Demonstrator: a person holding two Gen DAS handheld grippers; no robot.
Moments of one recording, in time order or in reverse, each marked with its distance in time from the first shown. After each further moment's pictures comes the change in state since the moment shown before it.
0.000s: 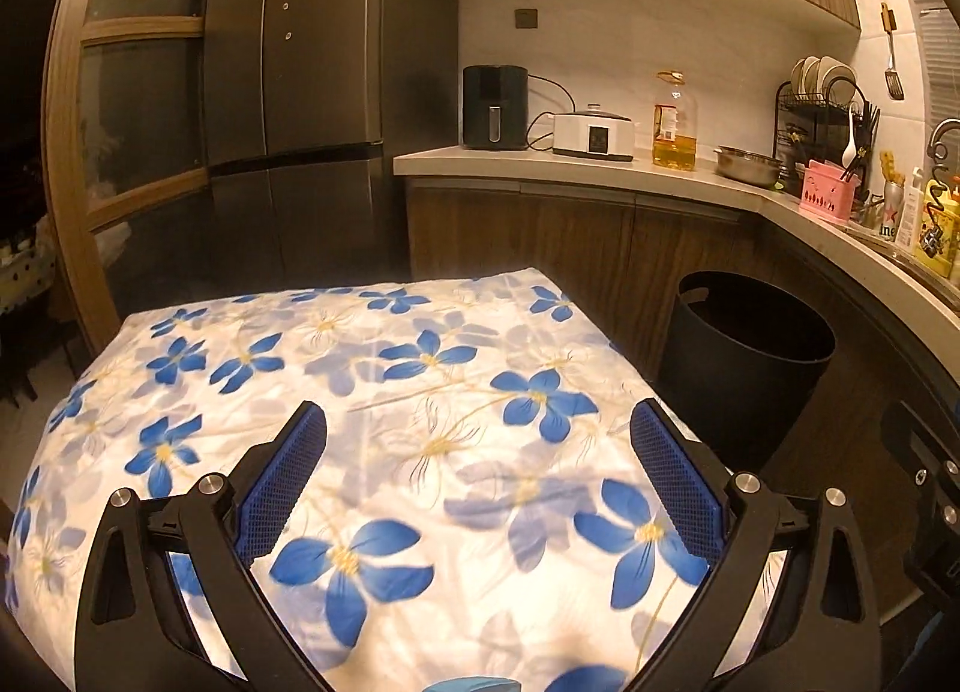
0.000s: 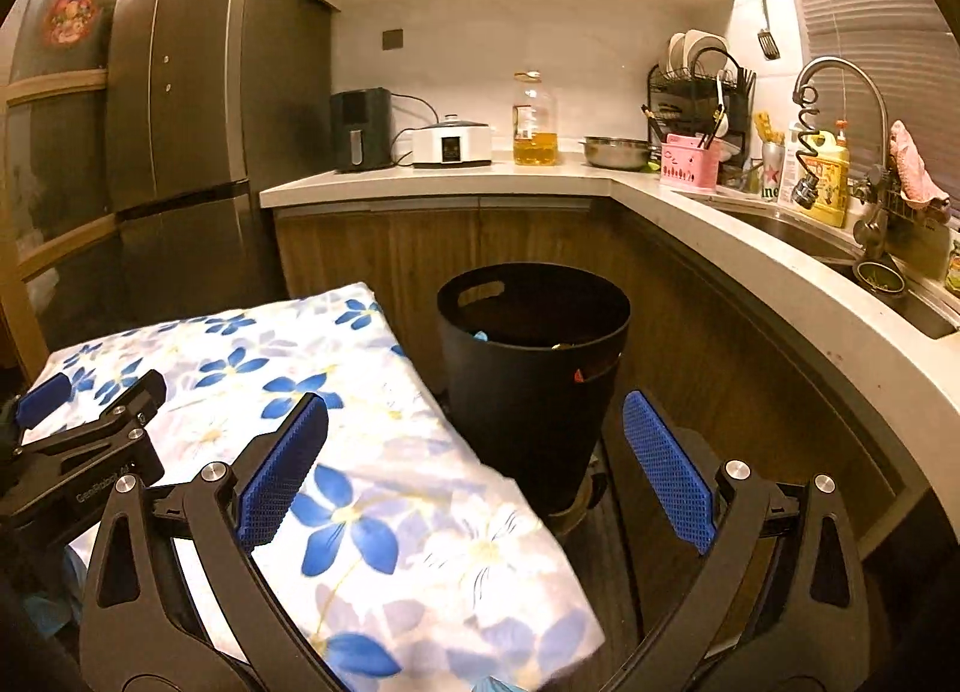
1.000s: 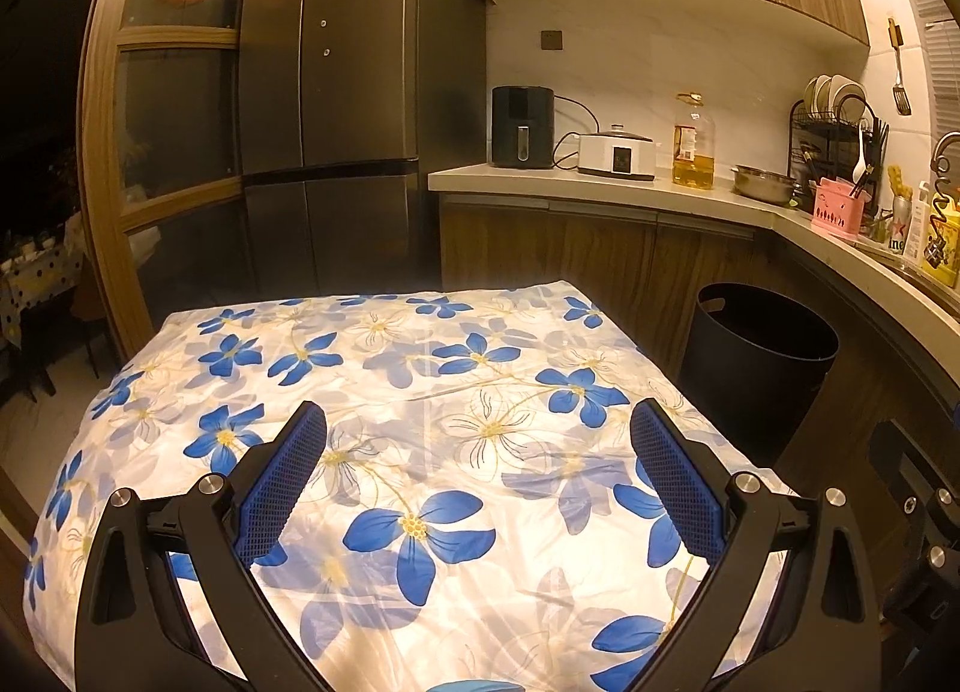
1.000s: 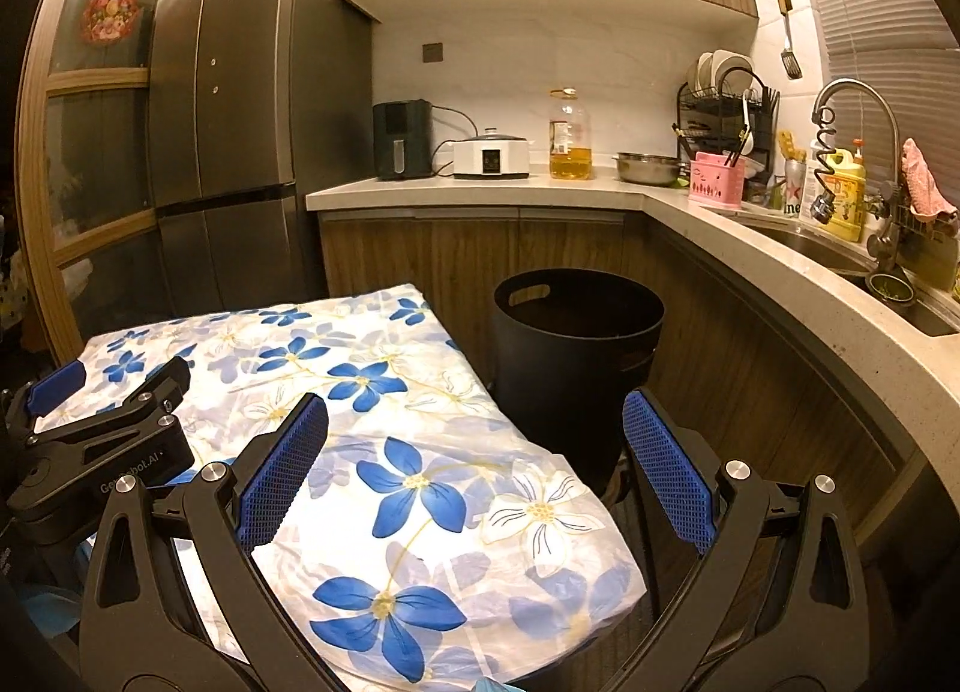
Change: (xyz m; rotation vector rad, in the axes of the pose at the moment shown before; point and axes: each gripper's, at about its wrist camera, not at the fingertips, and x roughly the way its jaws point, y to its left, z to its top) left arm -0.044 0.029 -0.013 -0.019 -0.047 0.051; right arm -0.047 0.032 -0.013 -0.030 -0.031 0.070
